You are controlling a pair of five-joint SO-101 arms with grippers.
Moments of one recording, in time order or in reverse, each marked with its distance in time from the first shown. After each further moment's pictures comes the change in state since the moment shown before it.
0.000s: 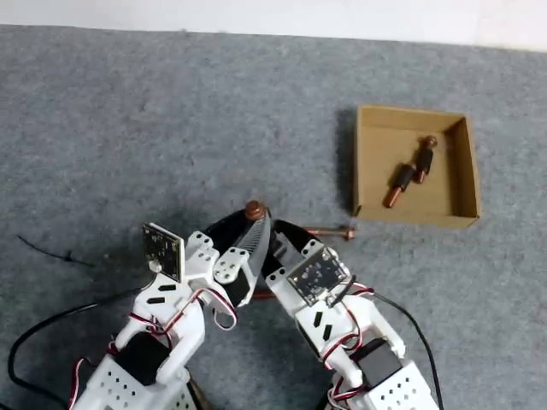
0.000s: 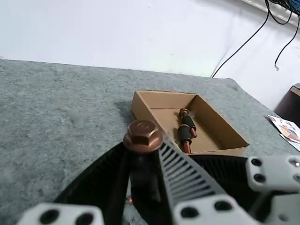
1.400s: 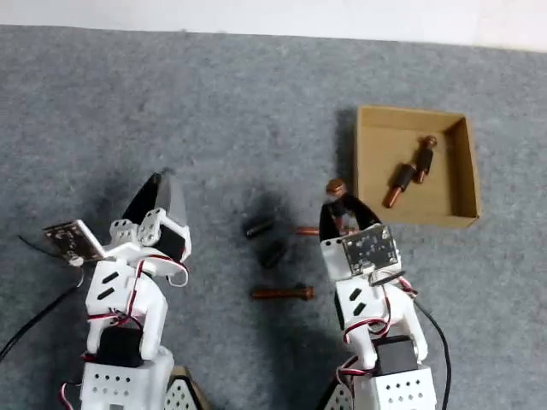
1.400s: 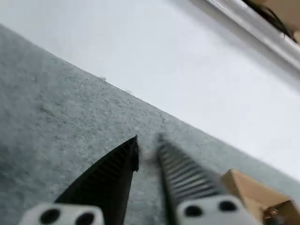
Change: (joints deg) left arm -31.6 0.6 0.0 -4.7 9.1; right arm 22.6 0.0 0.0 -0.5 0.2
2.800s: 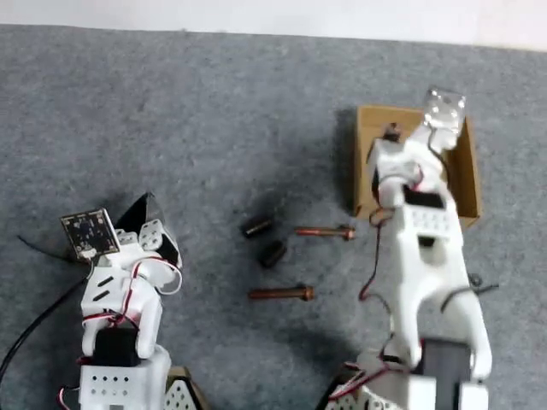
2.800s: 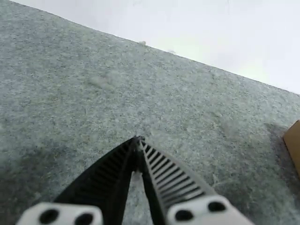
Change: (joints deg) left arm -4.1 0.0 0.0 13.0 -12.1; right arm 15.2 92.7 -59.3 -7.3 -23.0
